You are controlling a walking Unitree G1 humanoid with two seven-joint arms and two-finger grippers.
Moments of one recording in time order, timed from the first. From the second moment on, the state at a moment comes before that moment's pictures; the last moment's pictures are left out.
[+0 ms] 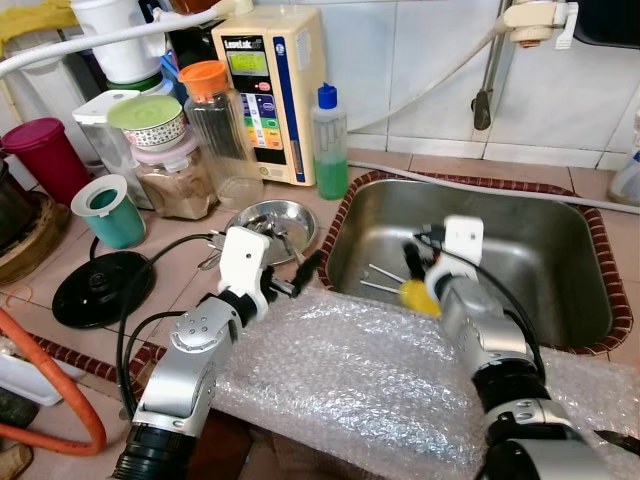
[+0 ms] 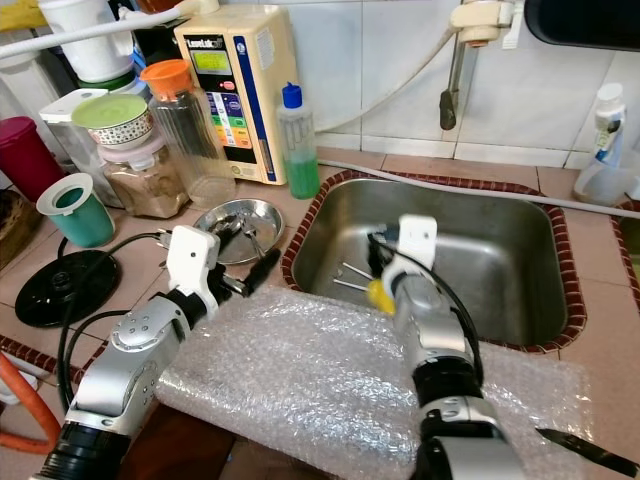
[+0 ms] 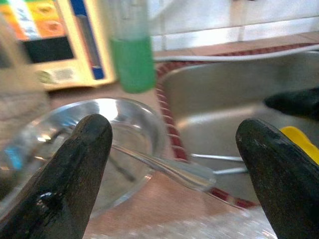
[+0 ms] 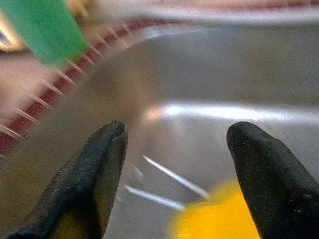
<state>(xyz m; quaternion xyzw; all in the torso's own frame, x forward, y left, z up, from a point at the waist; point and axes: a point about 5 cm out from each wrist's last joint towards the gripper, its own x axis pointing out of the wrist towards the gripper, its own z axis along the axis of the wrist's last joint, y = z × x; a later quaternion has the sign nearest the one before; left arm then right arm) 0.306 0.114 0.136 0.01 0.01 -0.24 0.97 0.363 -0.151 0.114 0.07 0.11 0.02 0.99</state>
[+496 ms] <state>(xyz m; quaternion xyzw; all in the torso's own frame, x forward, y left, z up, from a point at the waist) 0.328 0.164 0.136 -0.04 0.01 -0.01 1.00 0.325 -0.122 0.136 0.12 0.04 0.16 0.98</state>
